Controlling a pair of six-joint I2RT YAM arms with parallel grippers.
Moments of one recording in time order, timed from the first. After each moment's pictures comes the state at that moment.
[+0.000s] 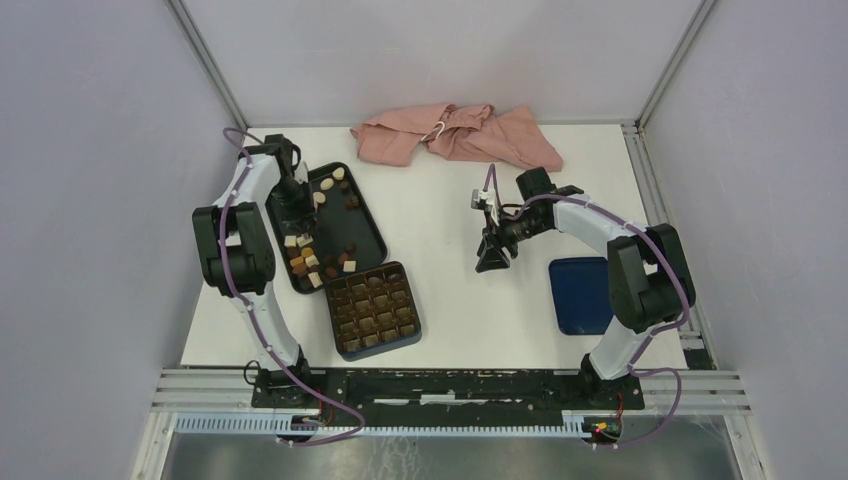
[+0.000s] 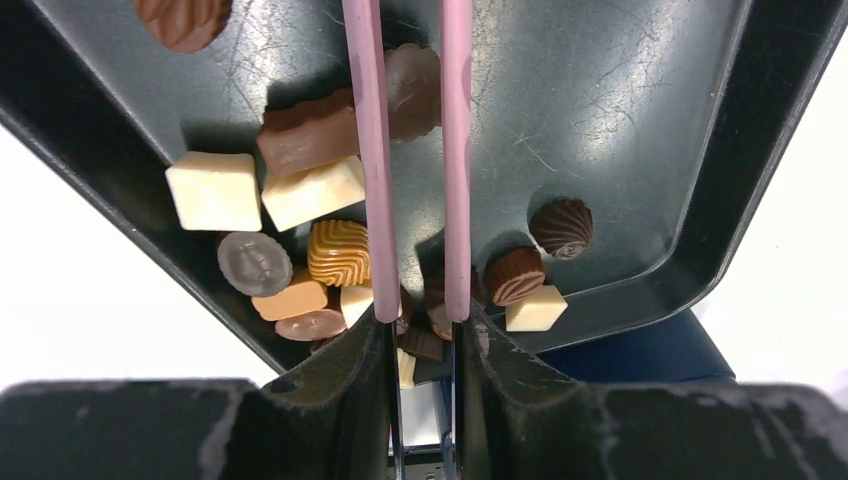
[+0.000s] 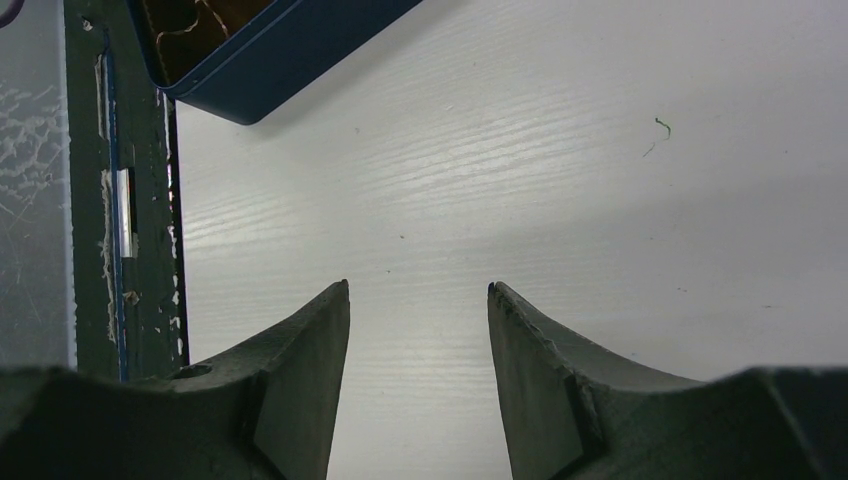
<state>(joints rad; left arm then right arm) 0.10 1.97 1.58 -1.07 0.14 -0.13 0.32 1.73 1.13 -0.65 -0.97 -0.75</state>
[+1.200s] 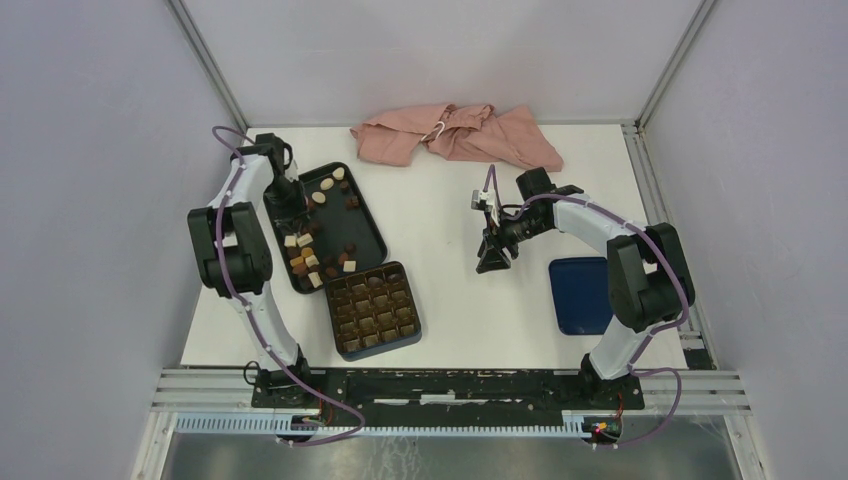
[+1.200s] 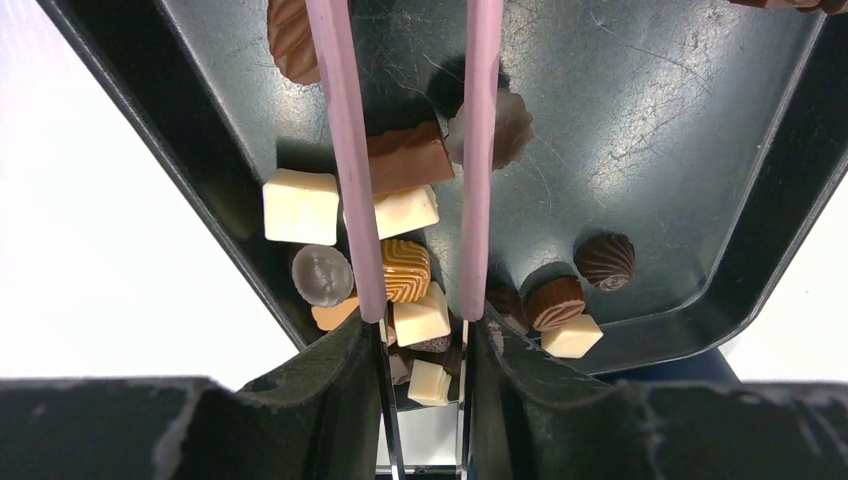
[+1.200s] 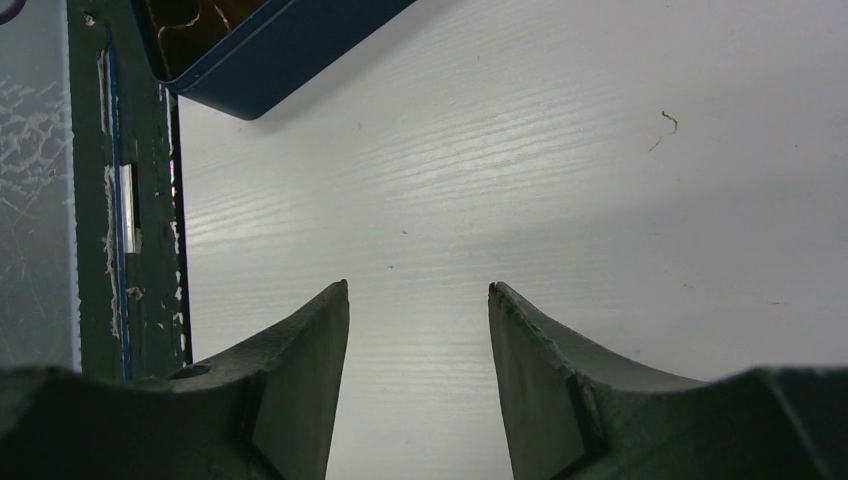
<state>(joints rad) 0.14 1.97 1.58 -1.04 0.08 -0.13 0.32 1.74 1.13 -0.67 -0.97 -0.76</state>
